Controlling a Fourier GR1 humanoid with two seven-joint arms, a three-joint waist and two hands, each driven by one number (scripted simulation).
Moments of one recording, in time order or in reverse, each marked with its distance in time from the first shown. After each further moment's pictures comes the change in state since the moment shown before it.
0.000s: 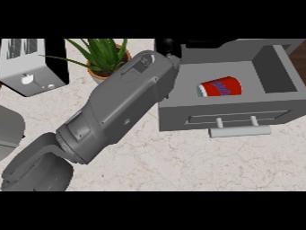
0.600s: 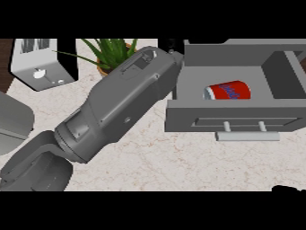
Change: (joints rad) left arm -0.023 0.005 0.008 -0.015 0.020 0.007 0.020; right arm -0.187 0.013 0.328 0.074 0.593 -0.077 -0.067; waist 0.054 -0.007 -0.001
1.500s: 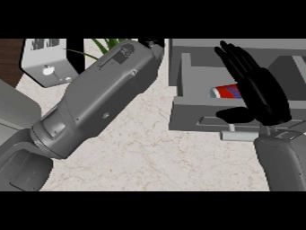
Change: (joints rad) left arm 0.056 0.102 0.007 -0.108 -0.085 0.022 0.124; right arm -0.406 -0.047 0.288 0.701 0.609 -0.310 -0.152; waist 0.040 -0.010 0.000
